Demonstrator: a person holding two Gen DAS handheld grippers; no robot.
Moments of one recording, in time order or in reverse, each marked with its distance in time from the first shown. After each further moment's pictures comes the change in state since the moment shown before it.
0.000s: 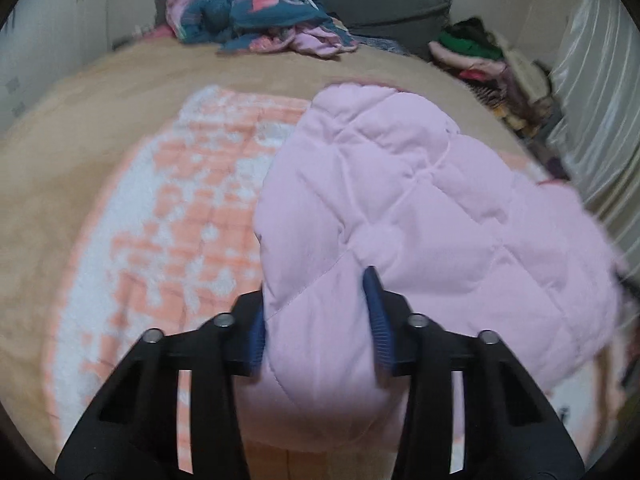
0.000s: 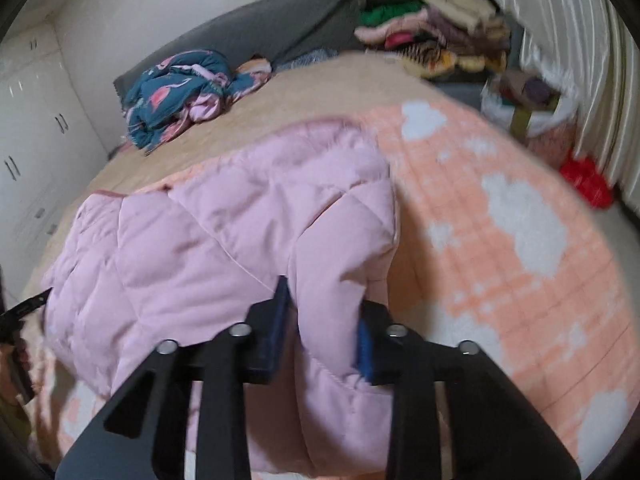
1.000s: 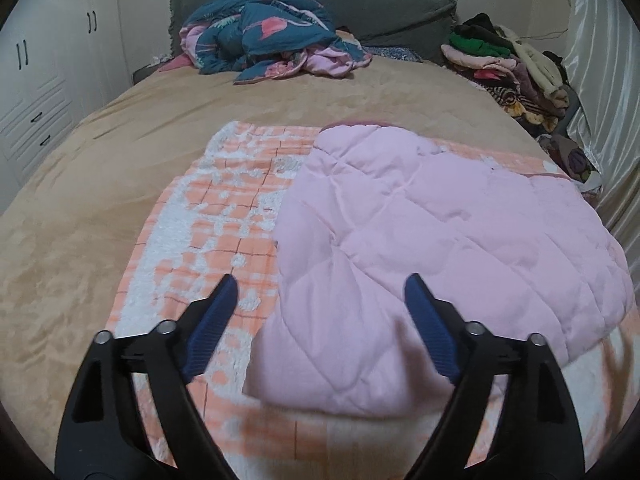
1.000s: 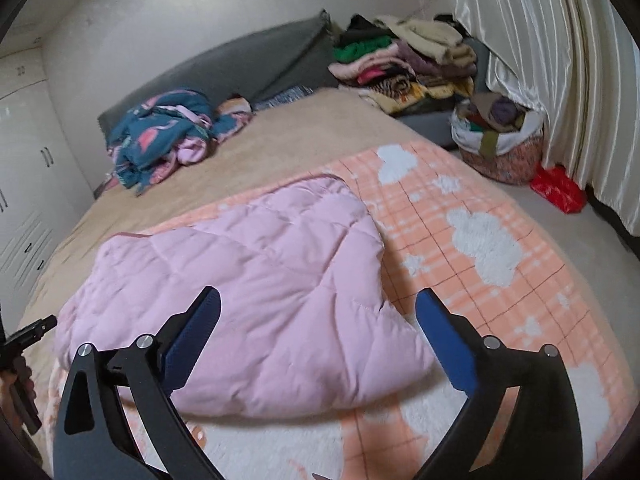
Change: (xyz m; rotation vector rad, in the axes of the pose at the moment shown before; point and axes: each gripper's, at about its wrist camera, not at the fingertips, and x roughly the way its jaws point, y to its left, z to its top) left arm -0.044 -0.016 0.009 0.031 -0.036 0.092; right arm -0.074 0.012 0.003 0.070 -0.116 -0.041
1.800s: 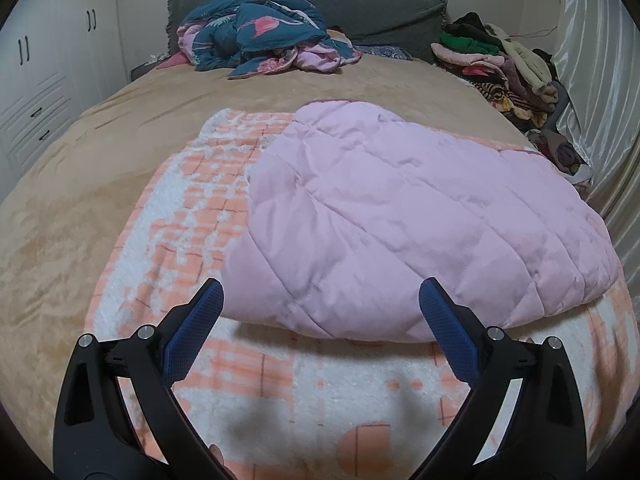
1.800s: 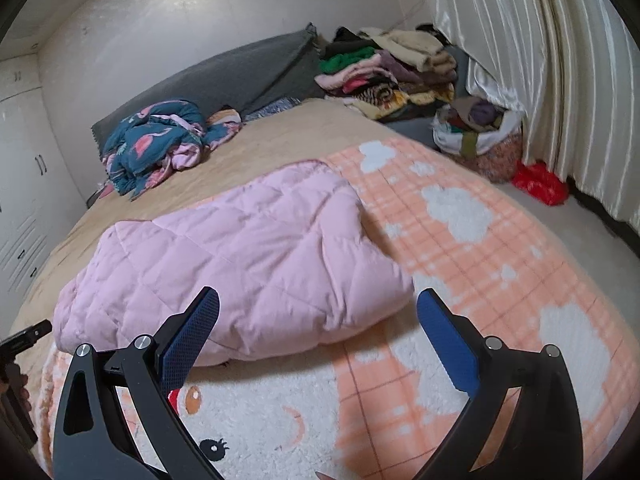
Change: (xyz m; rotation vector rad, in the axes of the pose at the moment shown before) left arm -0.028 -0.028 -0.047 -0.009 -0.001 -0.023; right arm -0.035 0.001 -0.061 0.043 -0.037 -0.048
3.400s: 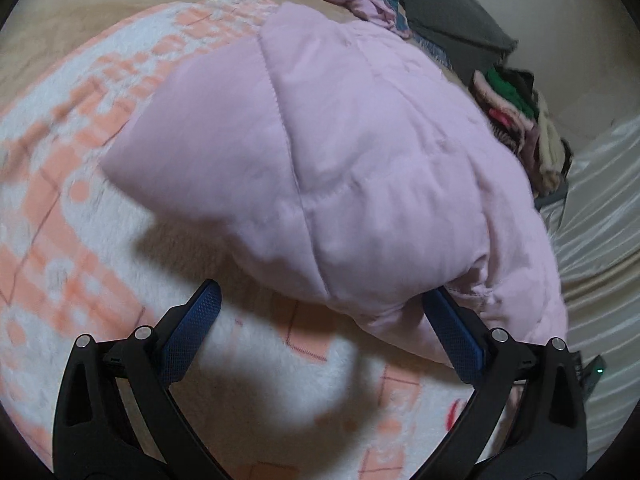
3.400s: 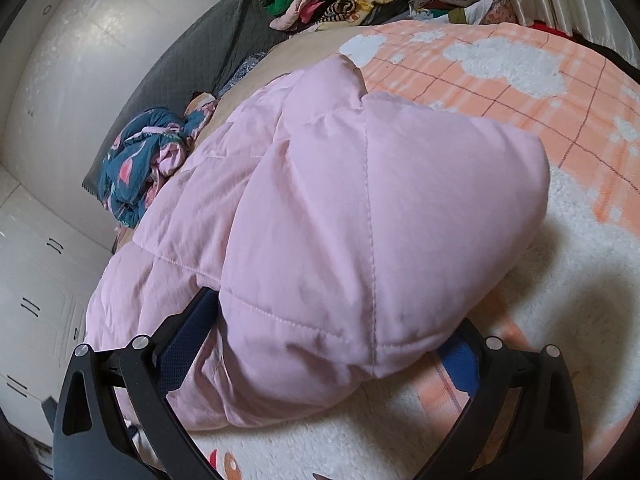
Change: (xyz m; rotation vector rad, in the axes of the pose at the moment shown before) left arm 0.076 0.017 -0.031 -0.502 0.155 -0.241; right arm 0.138 -0.014 -0.018 0.392 0.210 0.143
